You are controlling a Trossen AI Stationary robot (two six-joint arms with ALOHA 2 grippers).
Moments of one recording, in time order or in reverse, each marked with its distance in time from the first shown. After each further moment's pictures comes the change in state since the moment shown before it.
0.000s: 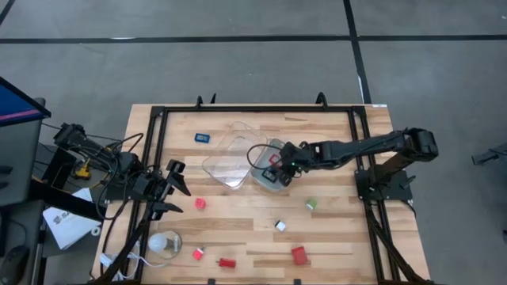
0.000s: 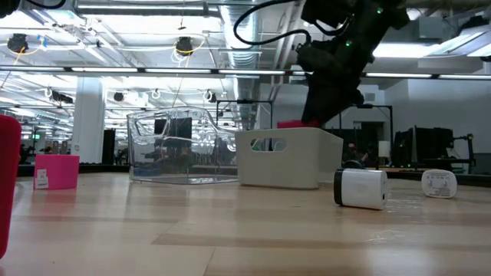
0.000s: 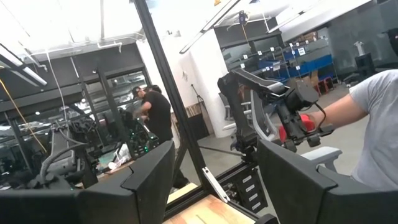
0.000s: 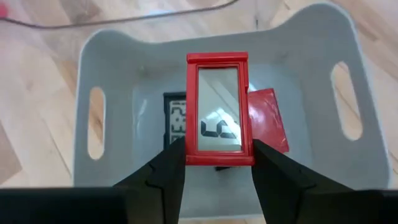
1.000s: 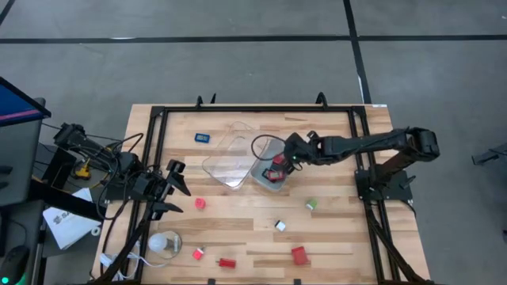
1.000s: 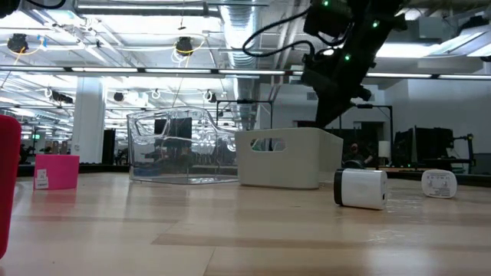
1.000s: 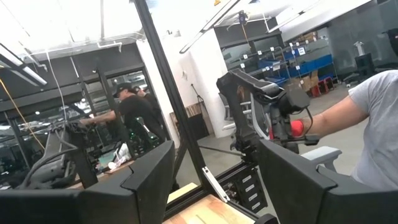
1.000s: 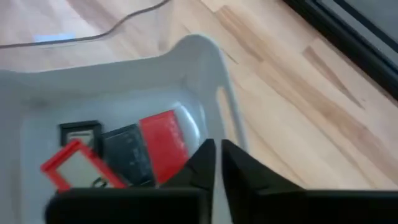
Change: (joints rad) left arm 0.000 0.000 0.000 -0.001 0.000 -0.001; right arm -0.070 -0.017 -0.012 -0.067 0.221 -0.045
